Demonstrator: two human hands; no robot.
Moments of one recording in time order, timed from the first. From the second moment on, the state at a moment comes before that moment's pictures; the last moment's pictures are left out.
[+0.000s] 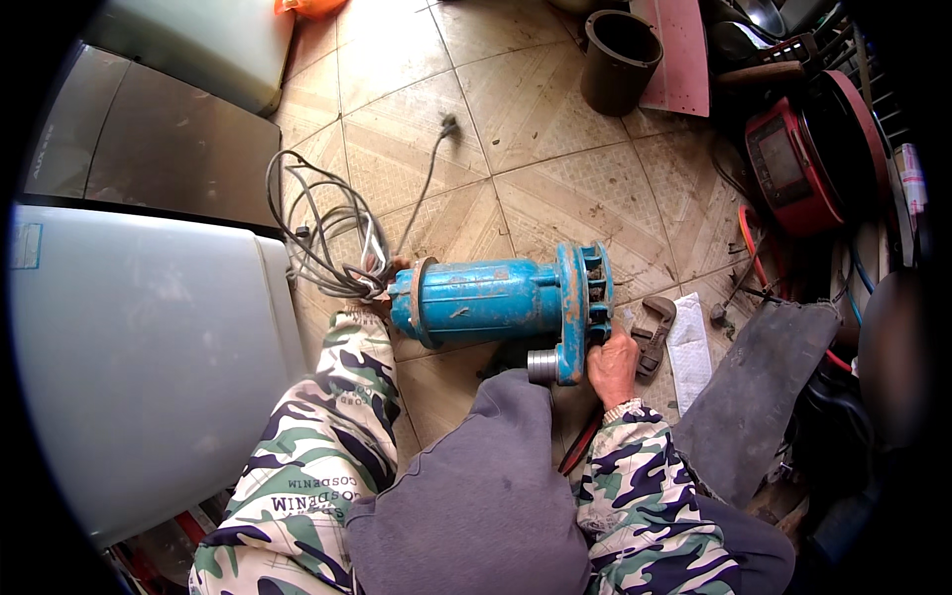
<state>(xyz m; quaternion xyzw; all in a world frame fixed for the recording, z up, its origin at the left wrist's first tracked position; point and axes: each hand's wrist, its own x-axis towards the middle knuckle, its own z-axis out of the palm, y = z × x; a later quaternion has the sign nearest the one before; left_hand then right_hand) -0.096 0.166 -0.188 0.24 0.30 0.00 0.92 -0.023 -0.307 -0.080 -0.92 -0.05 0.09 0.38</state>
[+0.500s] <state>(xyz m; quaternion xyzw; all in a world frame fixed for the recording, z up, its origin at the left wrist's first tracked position) -0.147 0.125 -0.157 0.17 0.48 0.20 0.84 -0.015 -0.307 -0.073 -0.92 -0.07 0.14 0.35</state>
